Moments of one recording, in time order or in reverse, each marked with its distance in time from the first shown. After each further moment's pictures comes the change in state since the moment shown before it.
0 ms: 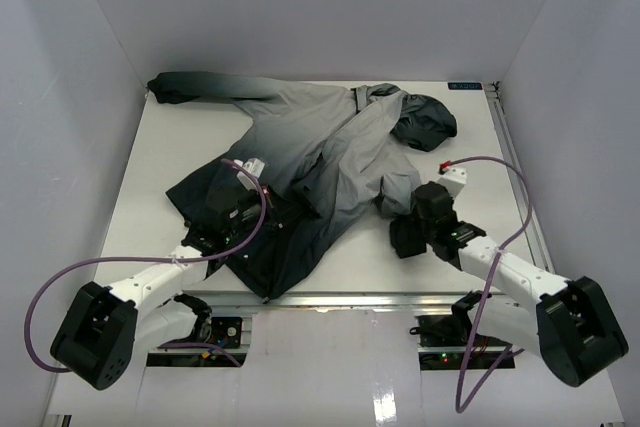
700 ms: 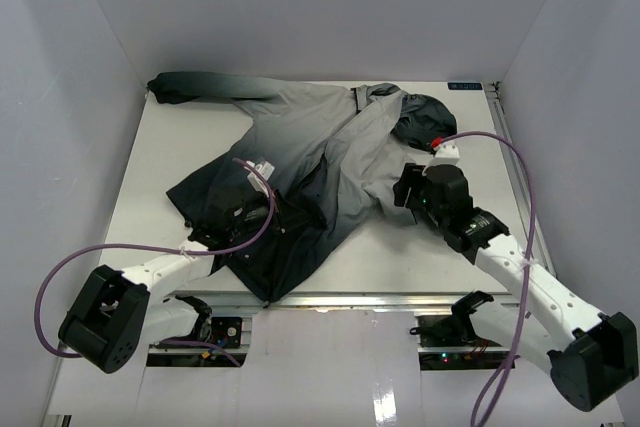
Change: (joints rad) left arm 0.000 0.103 -0.005 0.106 0.173 -0.006; right arm -0.106 -0.168 0.243 -0.260 -0.287 -0.195
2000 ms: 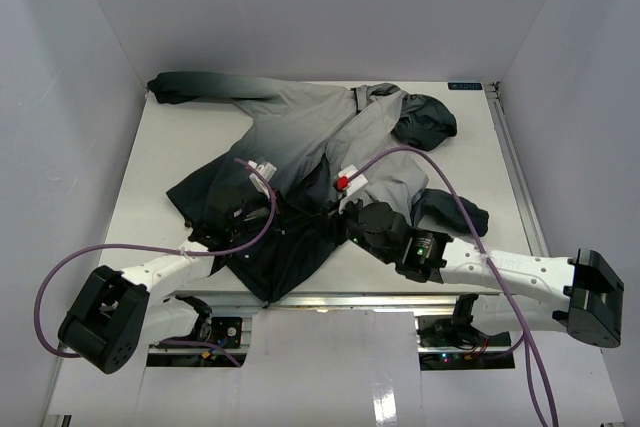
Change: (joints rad) left arm -0.006 -0.003 -0.002 0.022 0.039 0.014; right arm 0.684 0.206 0.082 0.372 0.080 -0.098
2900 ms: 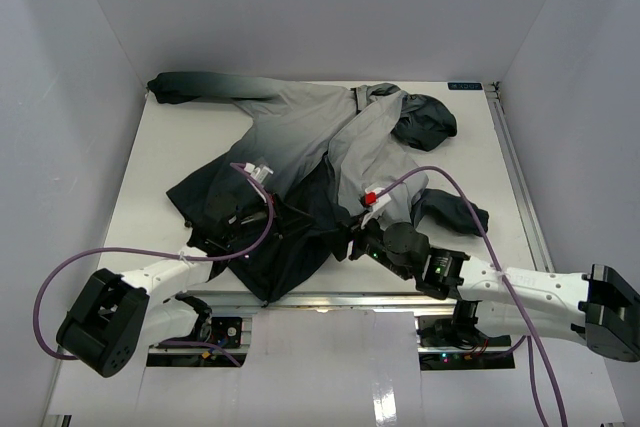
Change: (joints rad) left arm 0.000 -0.020 -0.055 0.167 0.062 -0.031; right arm 0.000 -0.184 -0.267 0.153 -0.016 0.099
